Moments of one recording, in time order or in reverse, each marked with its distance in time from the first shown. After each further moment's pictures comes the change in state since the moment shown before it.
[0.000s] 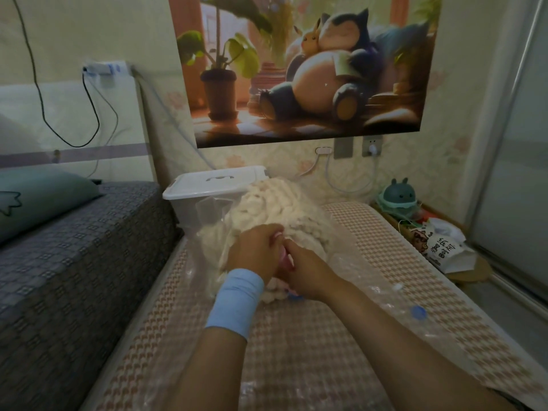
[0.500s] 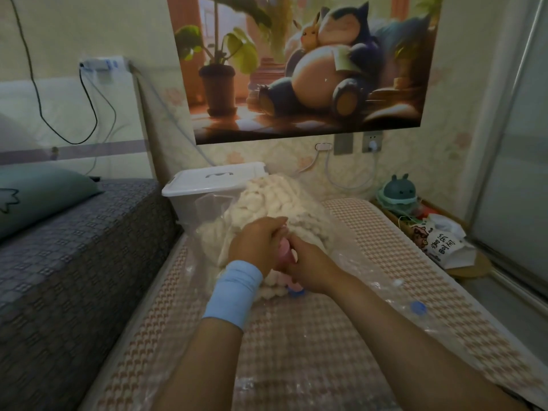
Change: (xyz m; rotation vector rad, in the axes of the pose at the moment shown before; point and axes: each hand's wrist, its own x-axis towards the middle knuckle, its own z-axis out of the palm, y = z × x) left_hand 0.009 -0.005 0.003 -0.005 -0.045 0.143; right_hand 0.002 0.008 -0.003 0.060 0.029 -0.024
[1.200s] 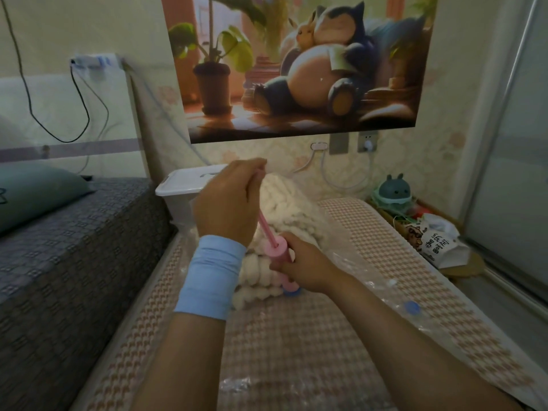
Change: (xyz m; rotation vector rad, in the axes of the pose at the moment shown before) left_hand 0.008 0.034 -0.063 0.049 0.666 0.248; right_hand 0.003 0.011 -0.003 0.051 -0.025 0.027
